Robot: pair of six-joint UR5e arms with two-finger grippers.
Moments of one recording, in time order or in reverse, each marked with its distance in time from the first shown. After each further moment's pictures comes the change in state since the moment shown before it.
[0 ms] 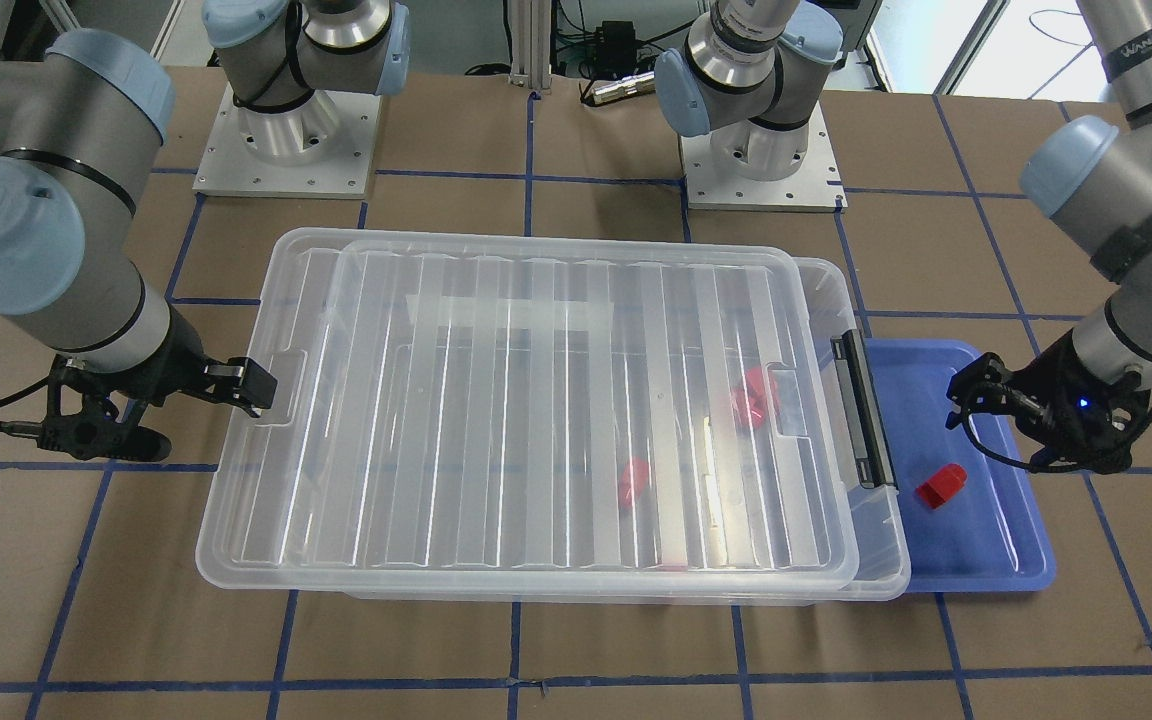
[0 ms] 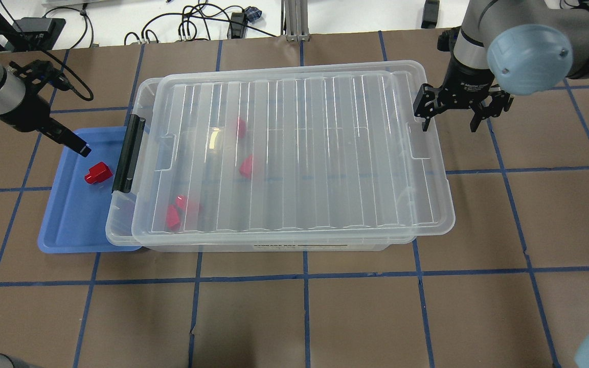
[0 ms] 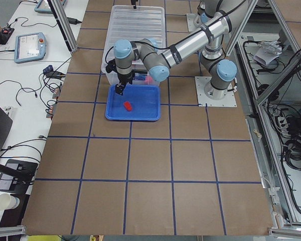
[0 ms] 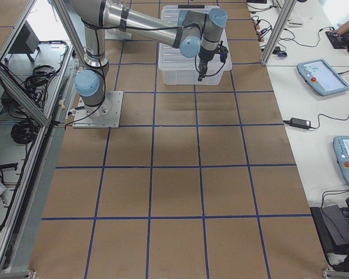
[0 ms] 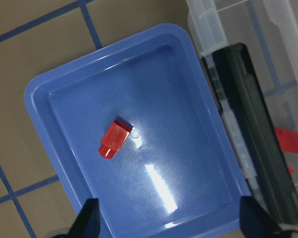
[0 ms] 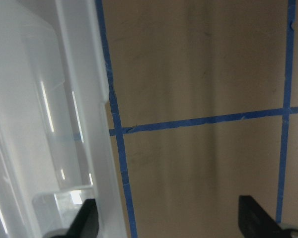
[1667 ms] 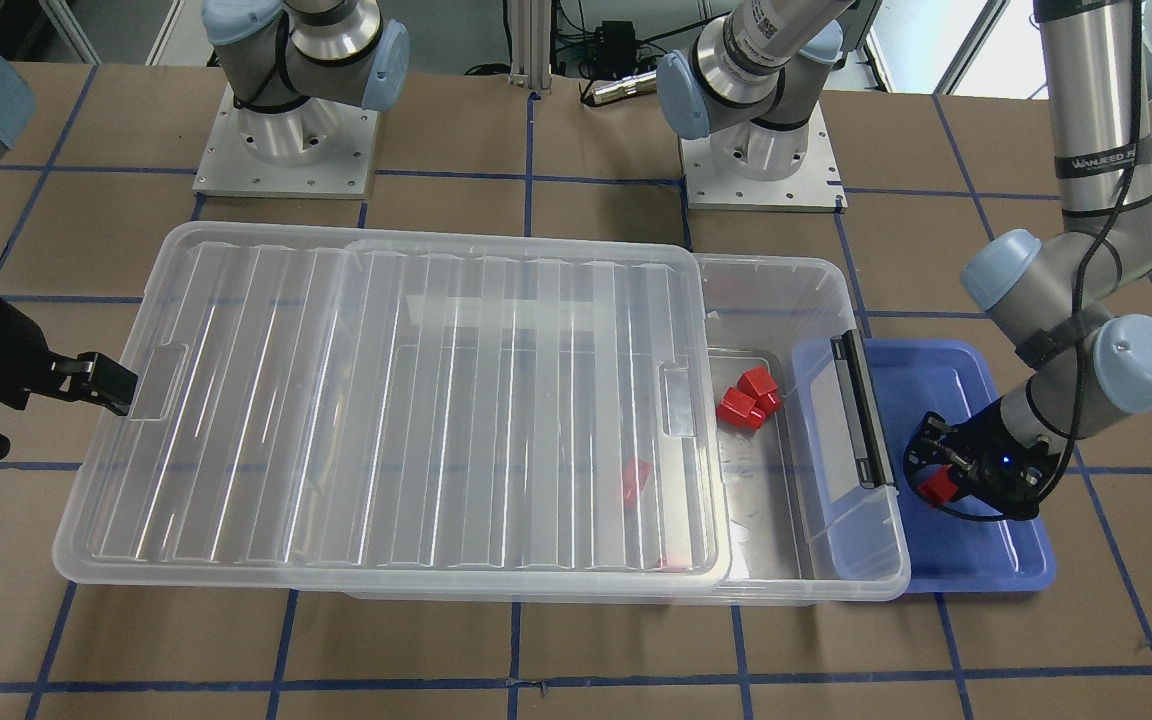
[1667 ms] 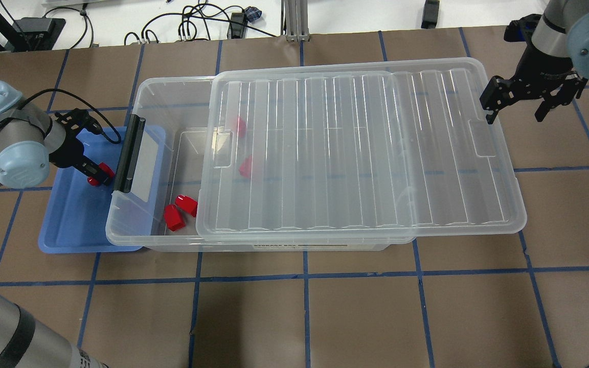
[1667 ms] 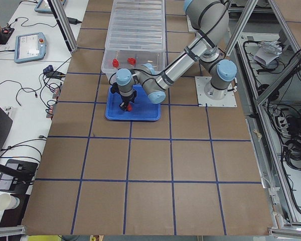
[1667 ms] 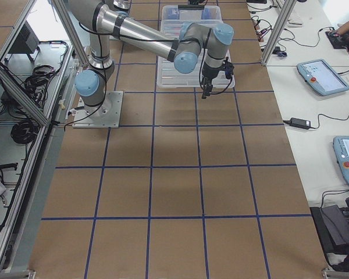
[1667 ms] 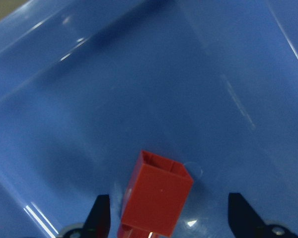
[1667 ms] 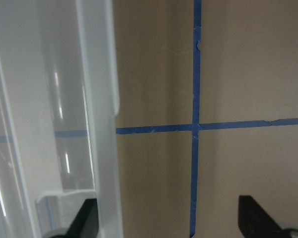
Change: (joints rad) left arm 0.012 -0.173 -0.104 0.227 0.007 0.044; right arm -0.182 -0.004 -0.019 0.001 -0.051 -0.261
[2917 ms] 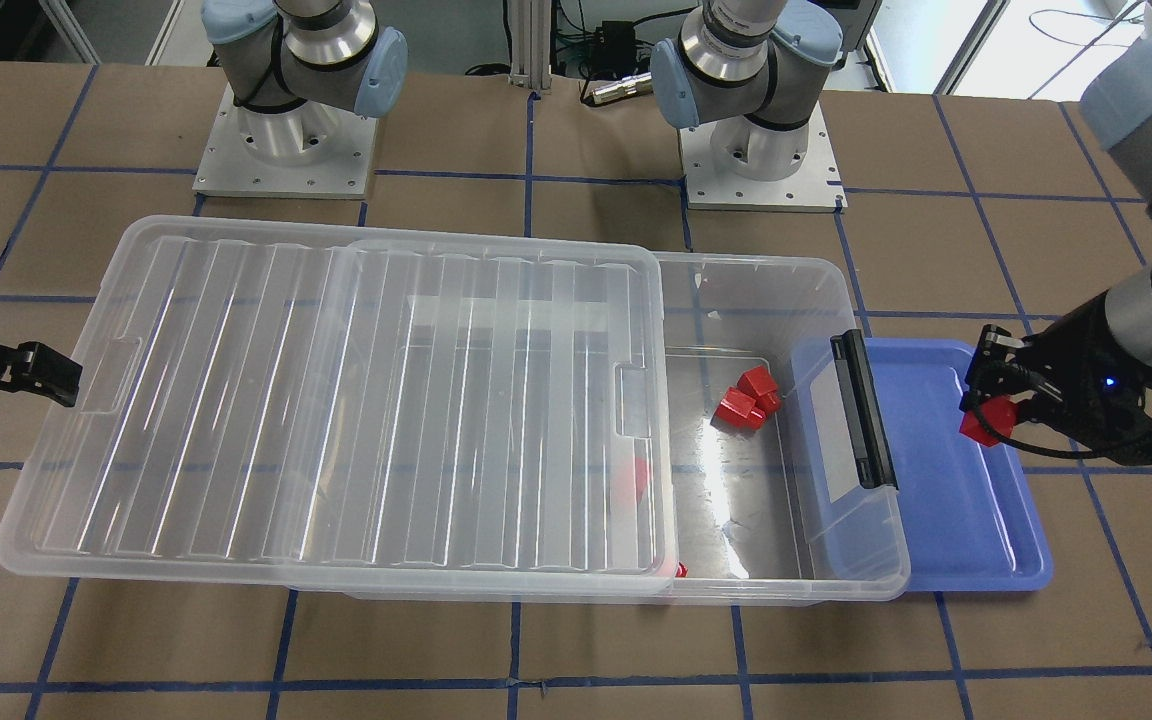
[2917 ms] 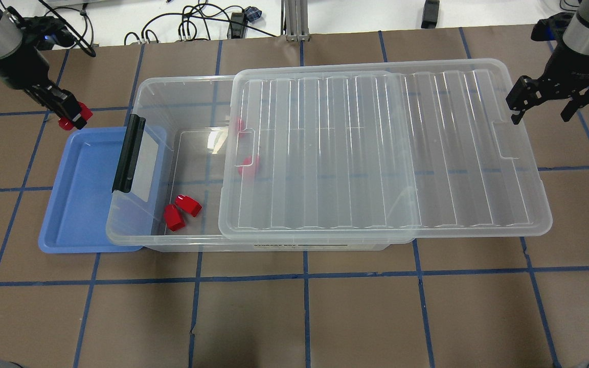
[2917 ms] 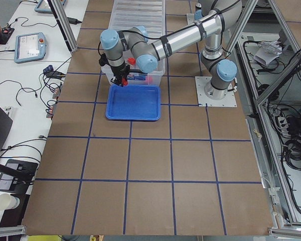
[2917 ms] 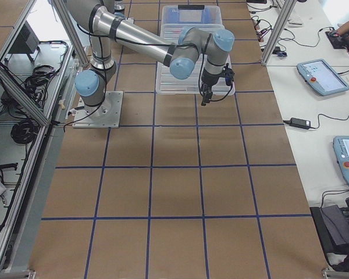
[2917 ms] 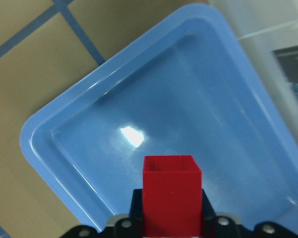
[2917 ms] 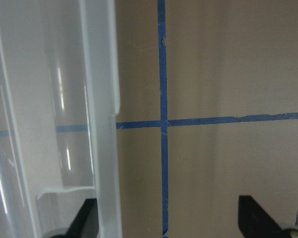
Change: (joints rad) left arm -0.168 0.201 0.413 -0.701 0.039 -0.293; right arm -0.071 -0.009 0.000 0.002 -0.014 -0.065
